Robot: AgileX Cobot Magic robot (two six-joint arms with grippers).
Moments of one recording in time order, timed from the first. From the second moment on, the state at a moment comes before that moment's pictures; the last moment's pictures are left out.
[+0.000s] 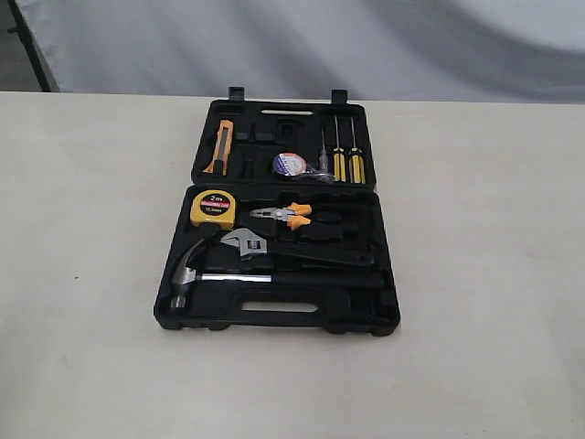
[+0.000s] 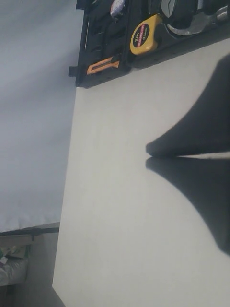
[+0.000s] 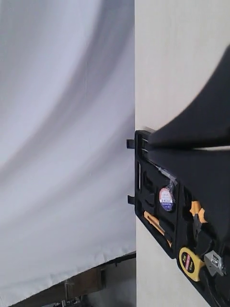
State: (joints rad) left arm -0.40 1.30 -0.96 0.82 0.66 -0.60; right arm 0.11 0.02 0.00 -0.09 0.02 0.24
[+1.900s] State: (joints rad) left arm -0.40 1.30 -0.96 0.82 0.66 -0.60; right arm -0.14 0.01 0.00 -0.13 0.35 0.10
